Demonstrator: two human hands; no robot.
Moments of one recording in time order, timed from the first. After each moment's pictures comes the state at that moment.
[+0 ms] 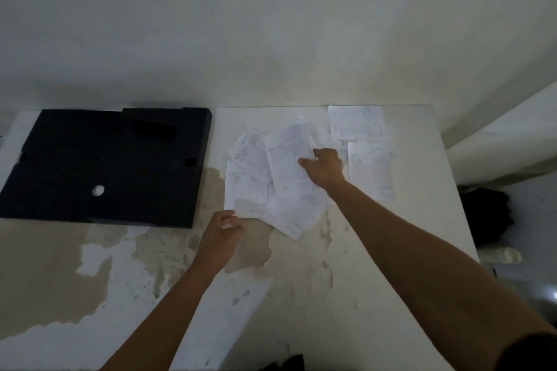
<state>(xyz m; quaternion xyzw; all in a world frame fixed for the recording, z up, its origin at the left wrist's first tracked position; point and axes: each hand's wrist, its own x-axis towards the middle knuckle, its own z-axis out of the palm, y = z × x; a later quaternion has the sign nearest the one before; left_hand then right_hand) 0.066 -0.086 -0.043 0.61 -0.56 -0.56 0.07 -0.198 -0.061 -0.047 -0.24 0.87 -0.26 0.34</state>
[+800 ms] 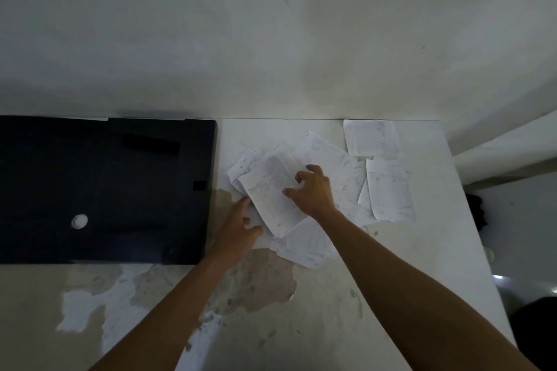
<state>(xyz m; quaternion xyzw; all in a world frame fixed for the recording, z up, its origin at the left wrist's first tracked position) 0.045 -0.180 -0.078 0.47 -0.63 -0.61 -0.01 -0.140 -0.123 -0.072 -0.29 0.89 -0.16 0.30</state>
